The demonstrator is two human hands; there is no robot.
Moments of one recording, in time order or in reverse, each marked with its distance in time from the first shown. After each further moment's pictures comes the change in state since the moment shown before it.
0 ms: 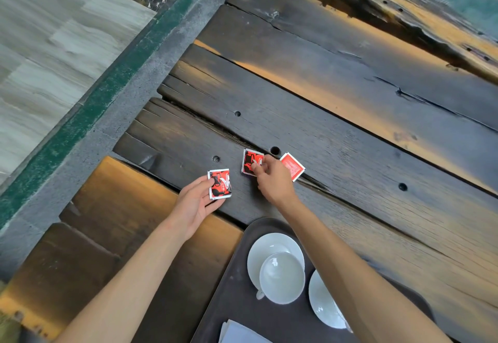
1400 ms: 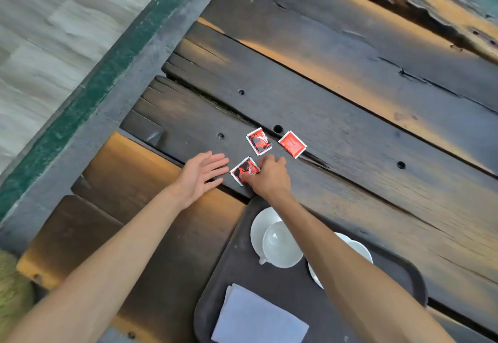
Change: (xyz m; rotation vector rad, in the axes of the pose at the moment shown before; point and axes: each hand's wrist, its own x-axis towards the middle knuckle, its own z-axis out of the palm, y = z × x) left_hand 0.003 0.010 -0.016 0.219 -0.073 -0.128; right_hand -0.040 0.012 0.026 -0.366 -0.058 0.209
